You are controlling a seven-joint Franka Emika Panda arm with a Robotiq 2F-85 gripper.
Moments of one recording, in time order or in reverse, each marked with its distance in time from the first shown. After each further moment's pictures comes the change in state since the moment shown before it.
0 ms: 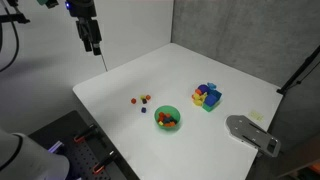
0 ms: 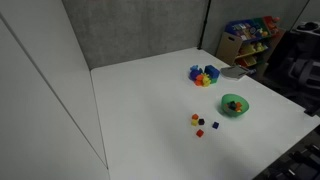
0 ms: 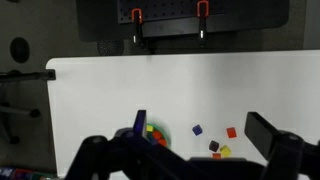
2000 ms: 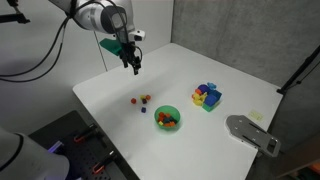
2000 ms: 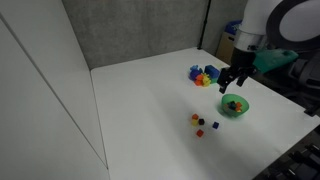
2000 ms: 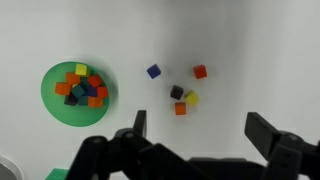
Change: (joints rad) arm 0.051 0.555 -0.099 0.047 -0.001 0.697 -0.015
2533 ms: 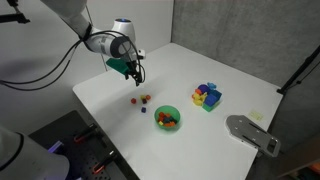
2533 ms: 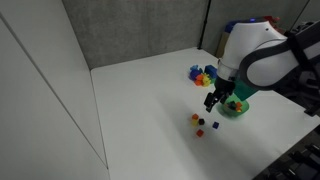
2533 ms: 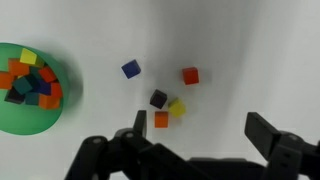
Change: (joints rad) arm 0.063 0.244 -0.036 0.001 -0.003 0.267 -0.088
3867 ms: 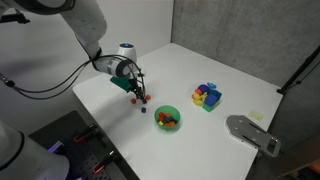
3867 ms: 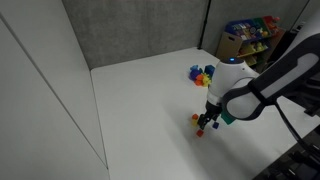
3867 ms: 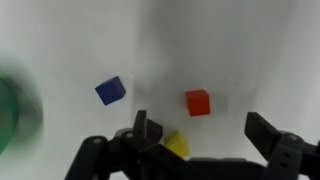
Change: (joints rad) arm 0.097 0.286 -0.079 0.072 0.001 0.185 -0.009
